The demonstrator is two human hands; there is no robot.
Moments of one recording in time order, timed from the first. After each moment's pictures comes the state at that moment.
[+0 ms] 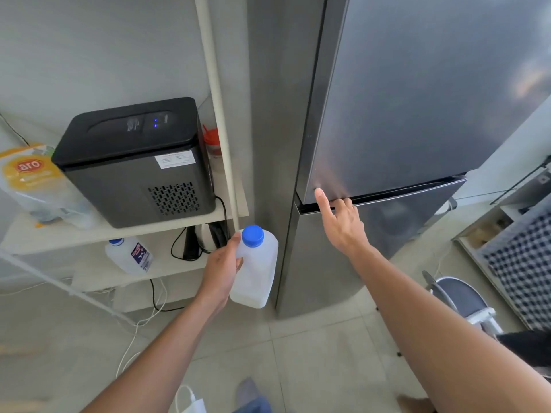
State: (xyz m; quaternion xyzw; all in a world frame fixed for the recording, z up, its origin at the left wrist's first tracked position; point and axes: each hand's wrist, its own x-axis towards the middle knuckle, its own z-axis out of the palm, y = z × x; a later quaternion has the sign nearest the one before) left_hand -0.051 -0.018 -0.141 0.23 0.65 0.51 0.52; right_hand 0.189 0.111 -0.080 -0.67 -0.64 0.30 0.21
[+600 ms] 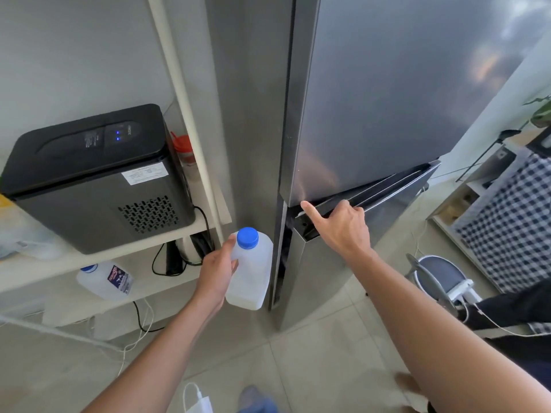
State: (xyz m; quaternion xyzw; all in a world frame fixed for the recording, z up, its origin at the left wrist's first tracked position) left_hand -0.052 0.019 -0.142 0.28 0.63 0.47 0.55; right_hand 0.197 0.107 -0.082 -0.77 -0.58 0.19 0.19
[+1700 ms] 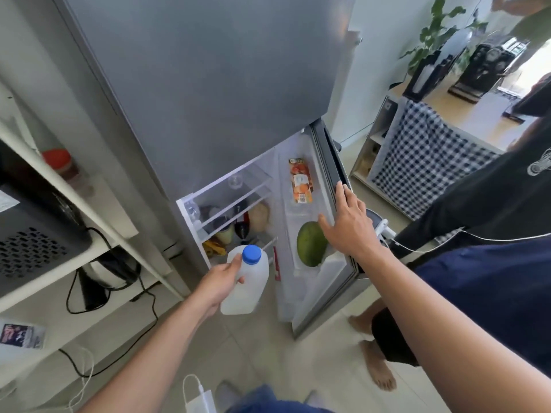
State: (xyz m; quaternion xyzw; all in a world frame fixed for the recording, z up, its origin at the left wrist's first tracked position) left_hand 0.112 0.019 -0.200 0.45 0.65 0.15 0.59; right_hand 0.428 0.007 -0.091 -0.80 -0.57 0.14 0.13
